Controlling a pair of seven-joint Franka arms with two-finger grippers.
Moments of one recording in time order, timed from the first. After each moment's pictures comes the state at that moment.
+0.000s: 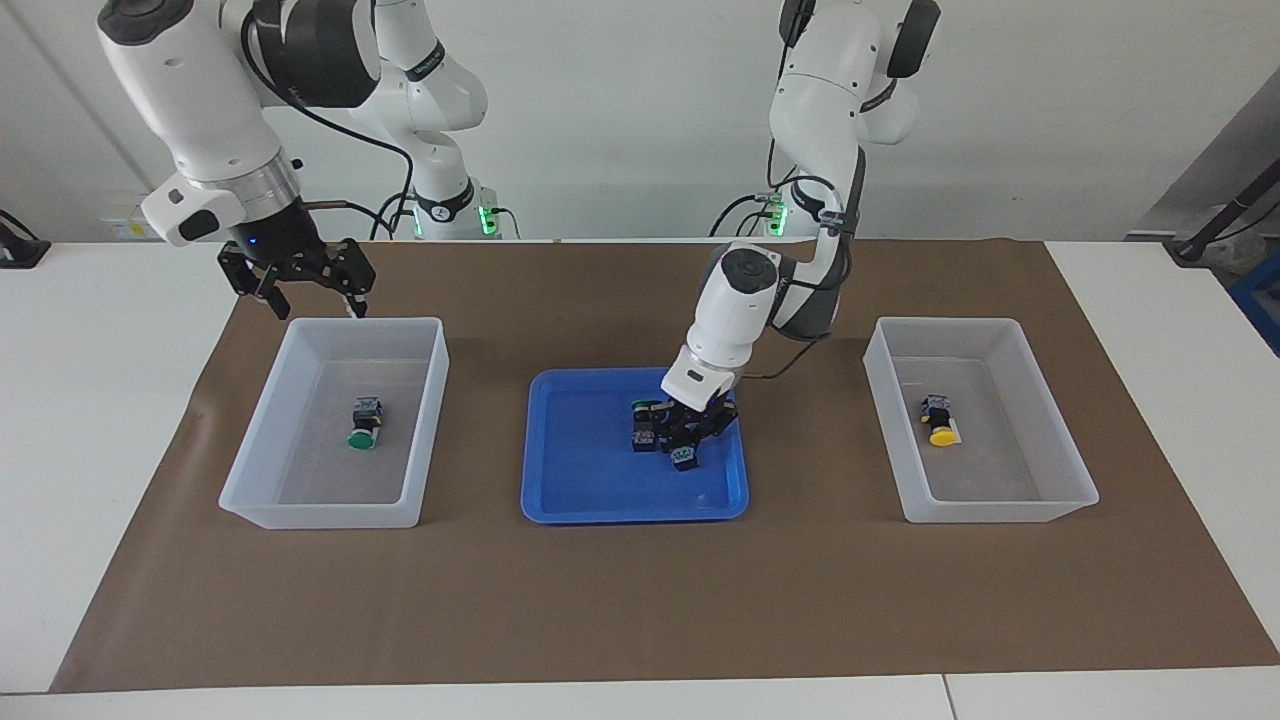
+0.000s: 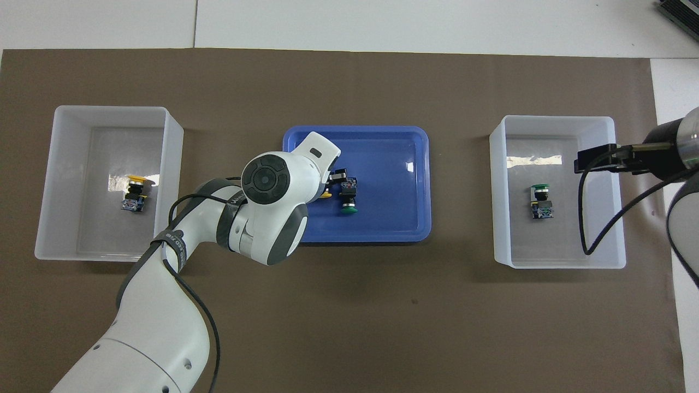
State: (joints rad) left arm -0.58 0.46 -0.01 -1.85 -0.14 2.58 -0.55; right arm -0.02 -0.02 0.02 -1.71 0.02 1.76 0.03
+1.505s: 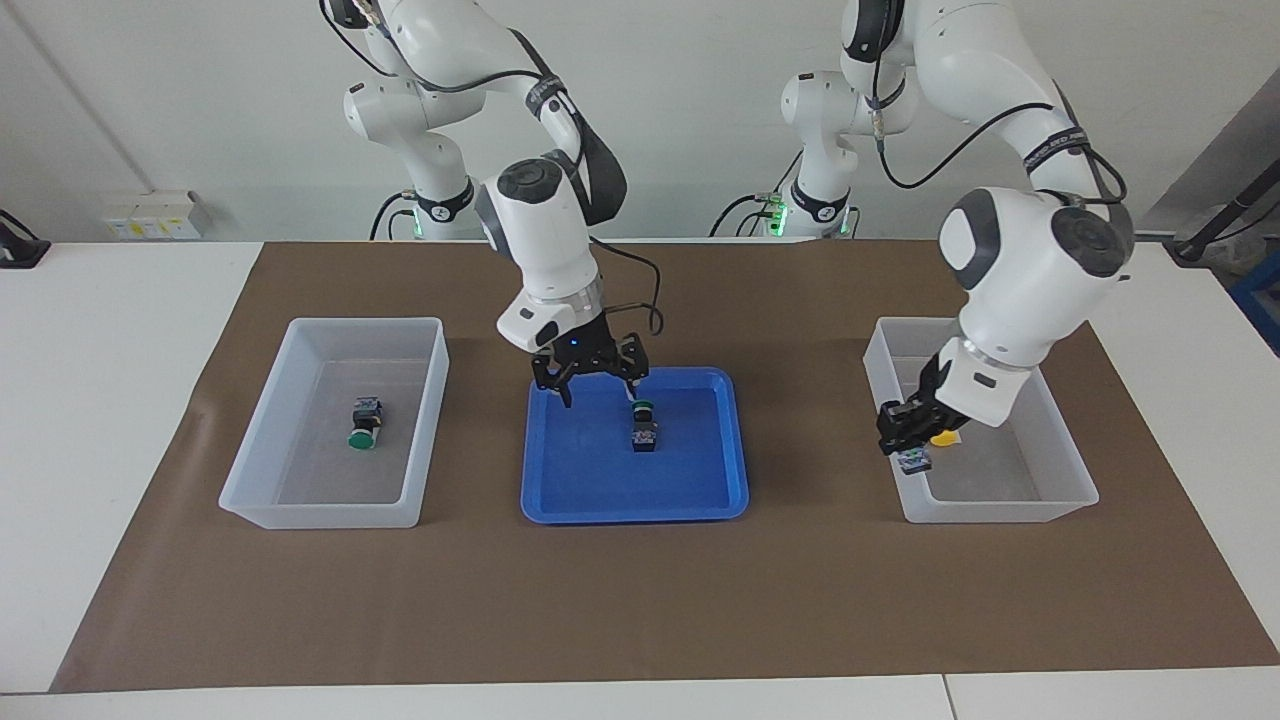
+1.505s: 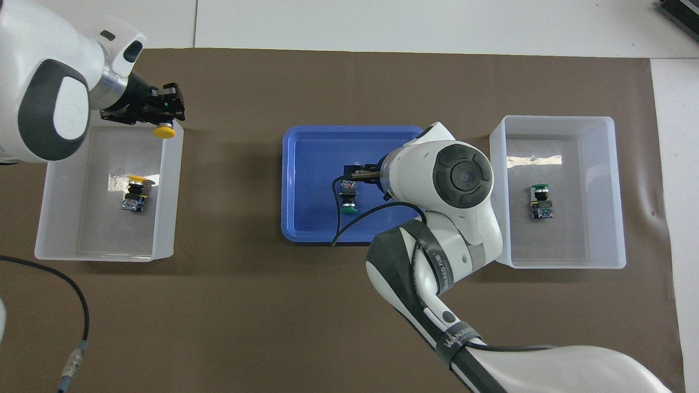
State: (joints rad) left arm -0.11 0.40 0.02 -1.42 -0.14 1.87 -0.17; right arm 0.48 0.30 0.04 -1.84 0.07 2.44 0.49
